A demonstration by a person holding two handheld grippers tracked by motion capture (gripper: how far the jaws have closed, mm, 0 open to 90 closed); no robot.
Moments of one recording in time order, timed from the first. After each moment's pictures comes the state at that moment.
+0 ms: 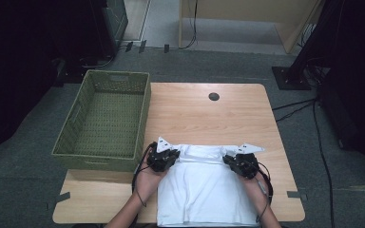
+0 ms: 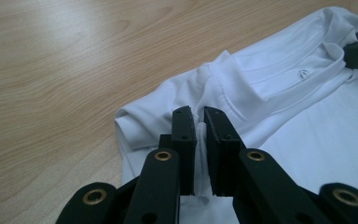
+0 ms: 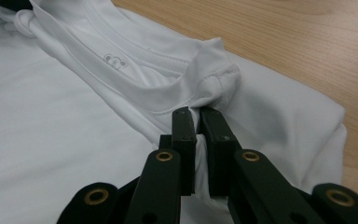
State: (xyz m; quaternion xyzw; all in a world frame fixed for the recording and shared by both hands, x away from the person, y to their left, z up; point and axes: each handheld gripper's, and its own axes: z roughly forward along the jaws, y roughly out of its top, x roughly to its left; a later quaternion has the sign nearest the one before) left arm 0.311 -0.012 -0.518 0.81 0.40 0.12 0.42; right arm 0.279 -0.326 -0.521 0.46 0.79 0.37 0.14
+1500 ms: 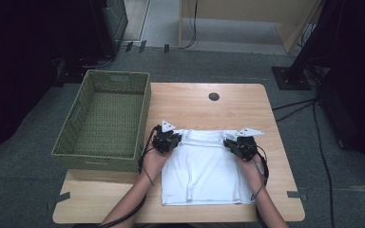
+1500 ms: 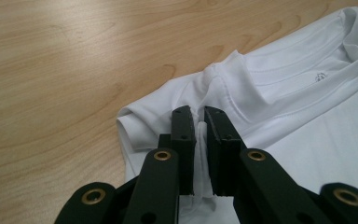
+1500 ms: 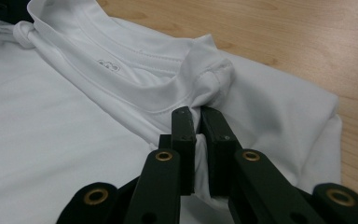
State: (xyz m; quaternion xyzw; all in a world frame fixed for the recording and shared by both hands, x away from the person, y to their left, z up) left arm 0.378 -0.029 -0.521 0.80 0.42 0.13 0.41; right arm 0.341 -0.341 -0.529 0.47 0.77 0.39 0.16
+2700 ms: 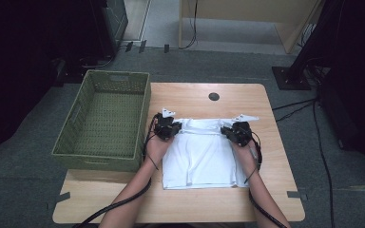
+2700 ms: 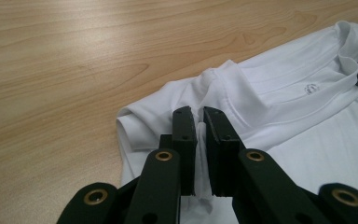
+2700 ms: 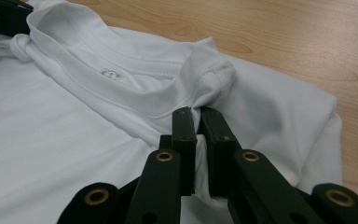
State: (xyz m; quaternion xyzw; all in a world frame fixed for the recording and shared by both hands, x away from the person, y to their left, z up) left arm 0.421 -0.031 -0.518 0.77 0.45 0.12 0.42; right arm 0.392 -0.335 -0.526 0.49 0.76 0.39 0.16
